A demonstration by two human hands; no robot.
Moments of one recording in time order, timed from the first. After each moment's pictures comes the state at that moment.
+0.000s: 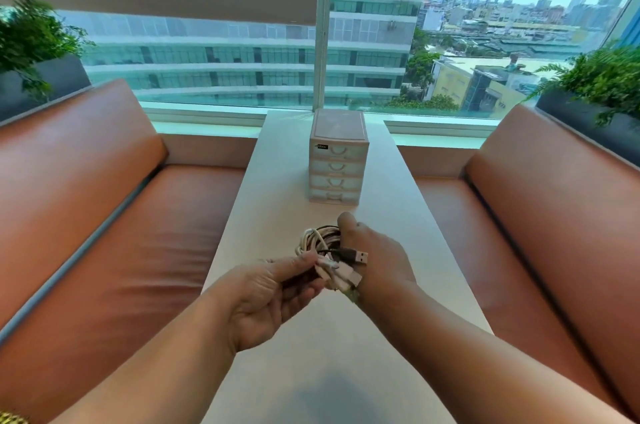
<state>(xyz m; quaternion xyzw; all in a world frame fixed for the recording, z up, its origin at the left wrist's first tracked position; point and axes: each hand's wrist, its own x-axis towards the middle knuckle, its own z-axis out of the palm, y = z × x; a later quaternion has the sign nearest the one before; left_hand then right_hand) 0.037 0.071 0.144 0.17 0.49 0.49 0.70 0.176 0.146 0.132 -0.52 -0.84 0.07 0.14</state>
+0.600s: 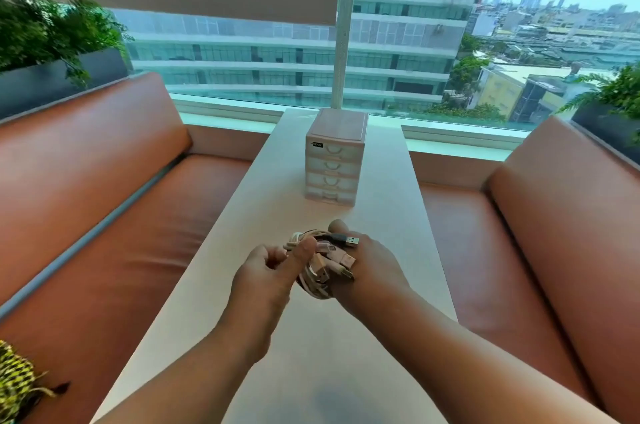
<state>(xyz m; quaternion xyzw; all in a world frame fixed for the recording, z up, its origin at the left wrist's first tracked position) 0.135 0.074 0.125 0.28 0.65 0.59 0.39 0.250 0.159 0.130 -0.45 -0.85 0.21 0.16</state>
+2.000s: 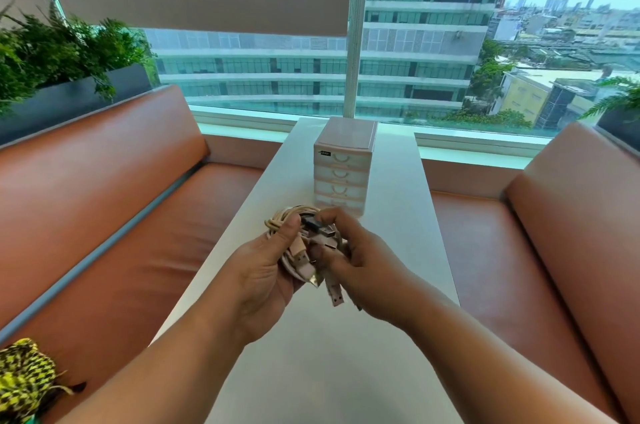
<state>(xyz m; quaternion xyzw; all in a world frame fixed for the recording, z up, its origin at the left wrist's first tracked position) 0.132 0.089 0.151 0.23 0.43 0.68 0.55 0.271 0.154 0.162 -0.24 -0.79 0.49 0.26</state>
